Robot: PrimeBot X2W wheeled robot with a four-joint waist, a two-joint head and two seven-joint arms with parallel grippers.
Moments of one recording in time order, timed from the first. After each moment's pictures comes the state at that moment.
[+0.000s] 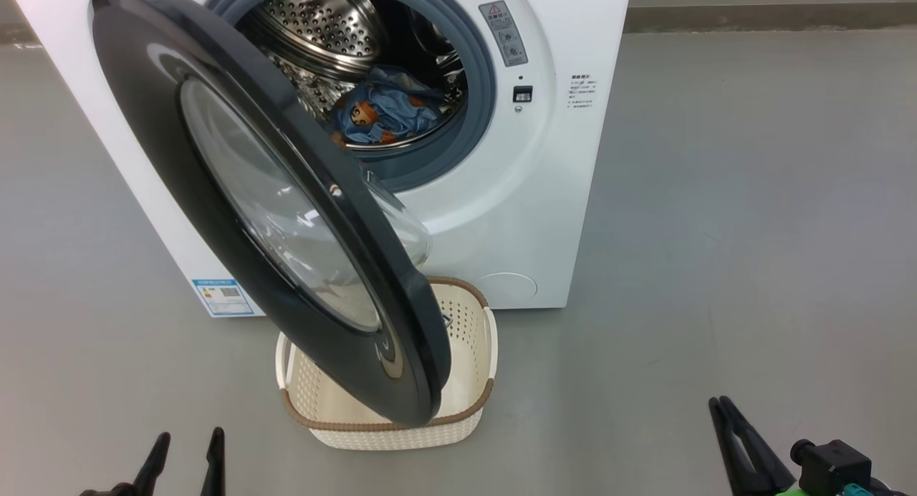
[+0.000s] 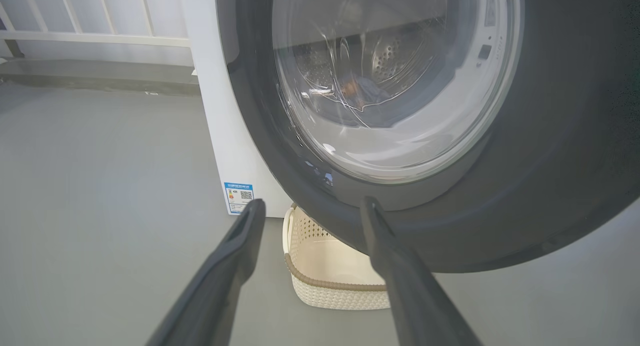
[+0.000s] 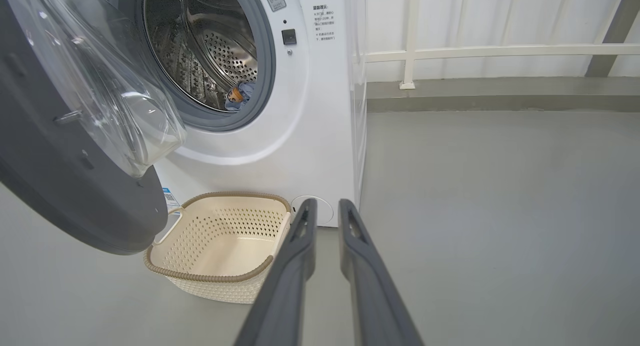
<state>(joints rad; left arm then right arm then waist) 0.08 0.19 -0.06 0.22 -0.36 -0.13 -0.25 0.06 -0.12 0.01 0.23 0.22 0.13 -0.26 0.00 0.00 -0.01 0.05</state>
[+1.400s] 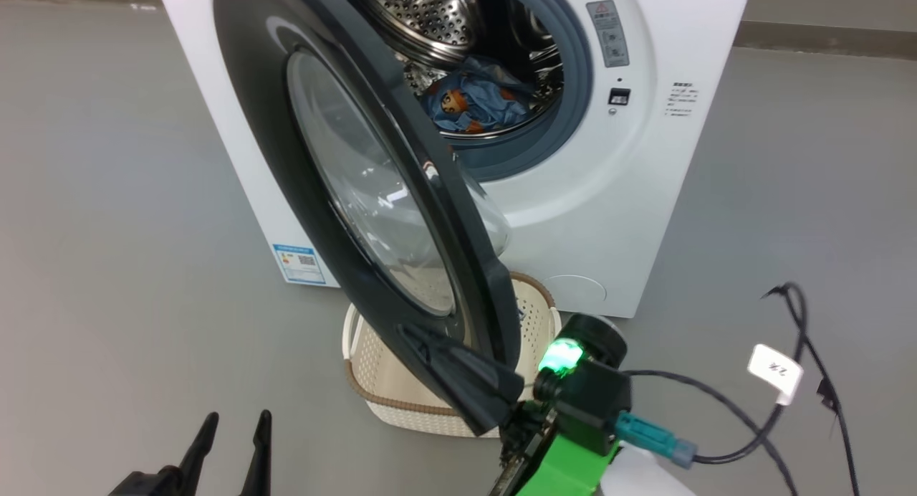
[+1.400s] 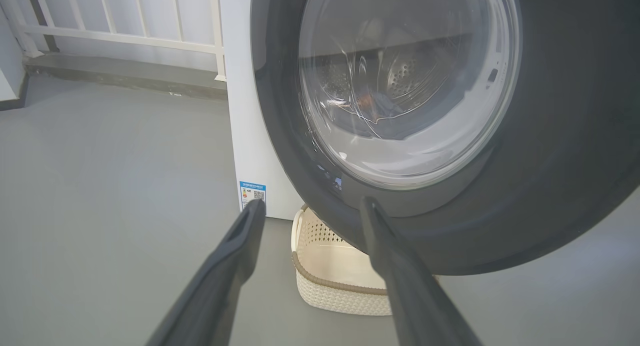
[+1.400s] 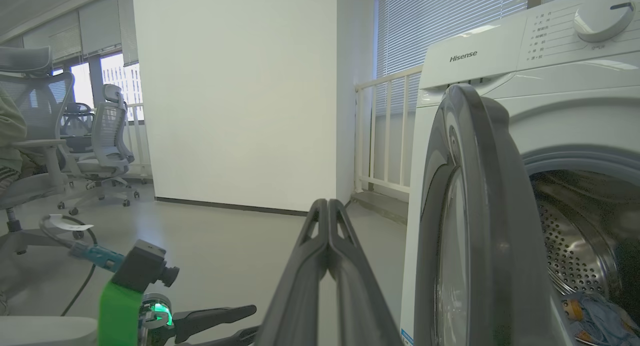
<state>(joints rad) 0.05 0.14 -0.13 0.19 -0.36 -0.13 -0.25 -0.34 -0.08 0.68 0.01 0.34 0.13 -0.26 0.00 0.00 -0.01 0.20</state>
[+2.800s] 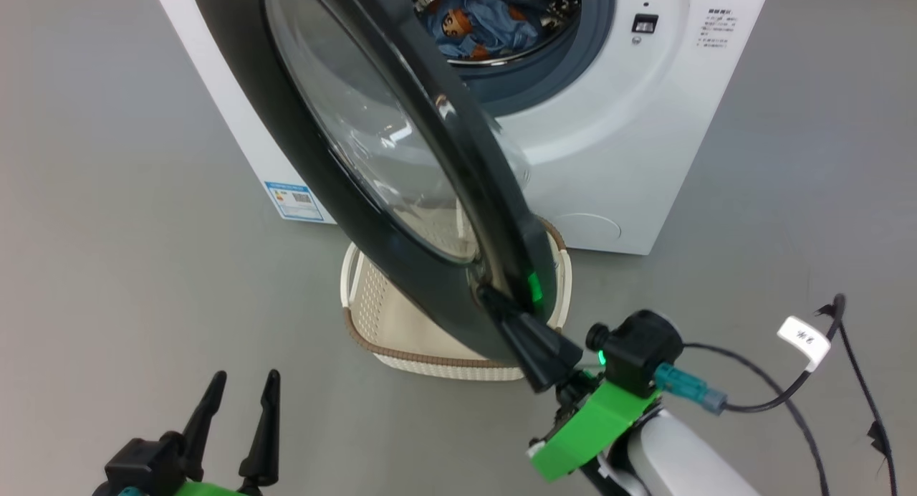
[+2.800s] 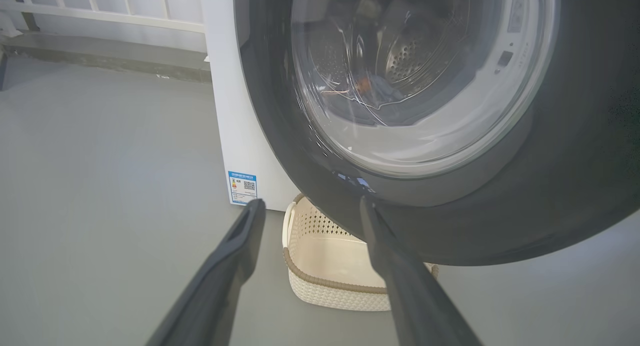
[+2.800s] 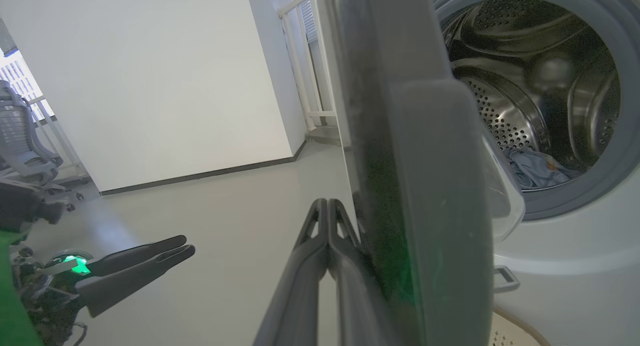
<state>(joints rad) -0.01 0.14 -0.15 0.15 -0.38 -0.13 -0.25 -0.34 -0.07 0.52 0.22 0.36 0.13 -0.26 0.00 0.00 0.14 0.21</state>
